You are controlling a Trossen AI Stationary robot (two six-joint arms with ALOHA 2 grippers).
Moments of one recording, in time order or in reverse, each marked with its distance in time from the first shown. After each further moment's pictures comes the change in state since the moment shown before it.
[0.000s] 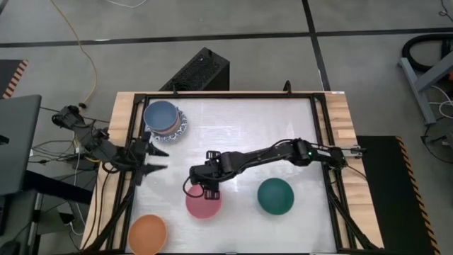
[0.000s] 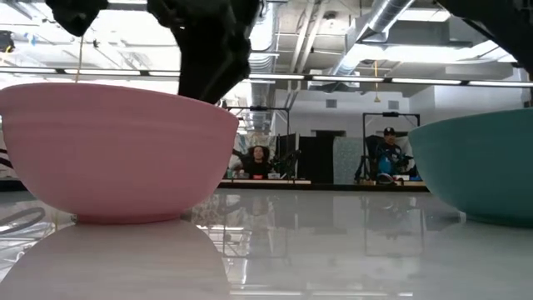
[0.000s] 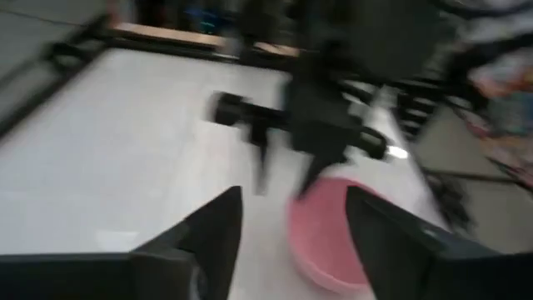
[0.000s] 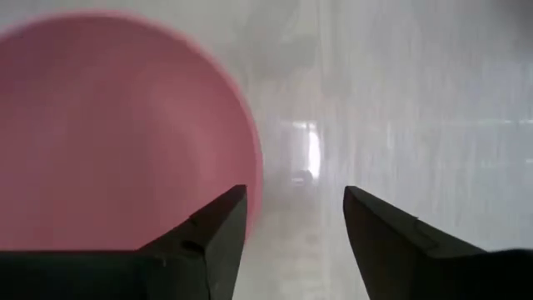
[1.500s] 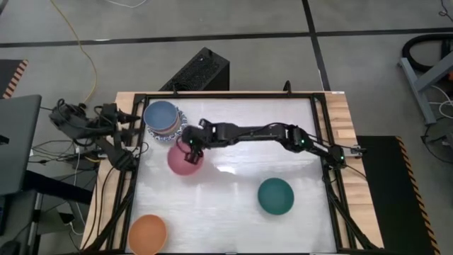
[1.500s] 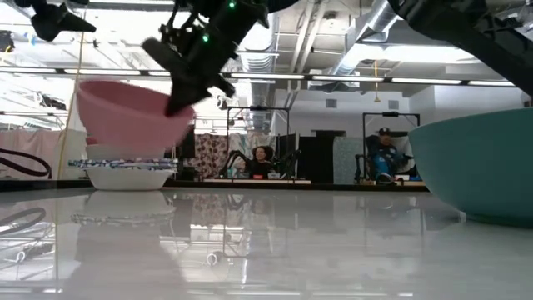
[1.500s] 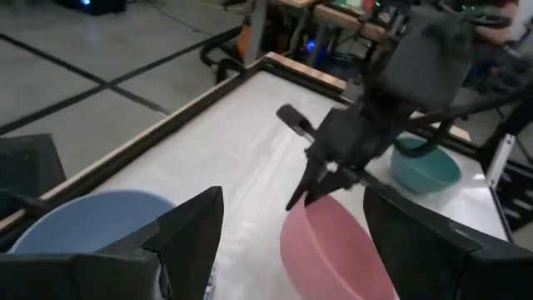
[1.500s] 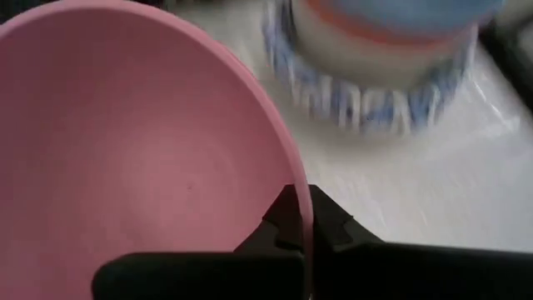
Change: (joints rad) left arm -0.034 -0.248 0.300 -0.645 -0.363 -0.266; right arm -0.242 0.027 0.024 0.340 0.069 0.019
